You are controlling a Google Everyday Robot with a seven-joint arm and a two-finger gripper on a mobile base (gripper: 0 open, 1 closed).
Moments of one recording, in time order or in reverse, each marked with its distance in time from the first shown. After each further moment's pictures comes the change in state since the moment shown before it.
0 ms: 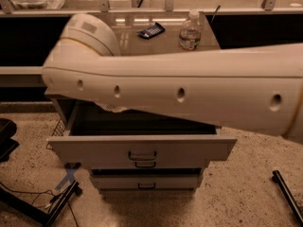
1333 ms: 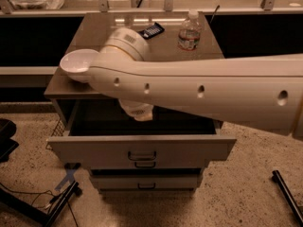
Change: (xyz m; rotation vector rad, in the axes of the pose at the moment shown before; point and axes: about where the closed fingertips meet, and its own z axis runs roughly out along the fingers) arm 0.040 0.024 0.054 -0.136 0.009 0.106
